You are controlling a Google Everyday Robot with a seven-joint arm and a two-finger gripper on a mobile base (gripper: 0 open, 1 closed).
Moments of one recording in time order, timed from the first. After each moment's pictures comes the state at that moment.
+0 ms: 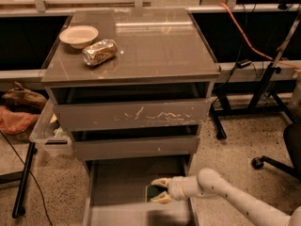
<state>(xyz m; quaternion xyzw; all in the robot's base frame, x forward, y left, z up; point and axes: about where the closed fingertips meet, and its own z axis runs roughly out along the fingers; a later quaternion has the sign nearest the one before) 0.512 -0.043 0.308 -0.59 0.64 0.30 0.39</state>
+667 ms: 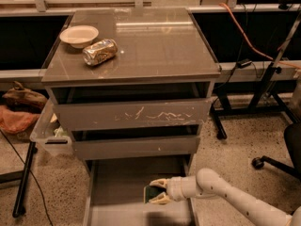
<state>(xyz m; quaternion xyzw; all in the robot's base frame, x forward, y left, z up) 0.500 -0.036 0.320 -0.60 0.63 0.31 0.38</state>
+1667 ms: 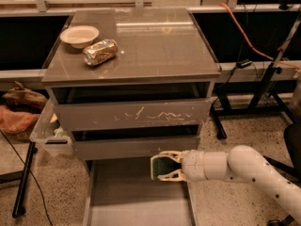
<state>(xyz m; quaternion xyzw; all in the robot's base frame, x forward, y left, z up) 0.481 -0.066 0.601 -0.67 0.53 0.17 0.49</state>
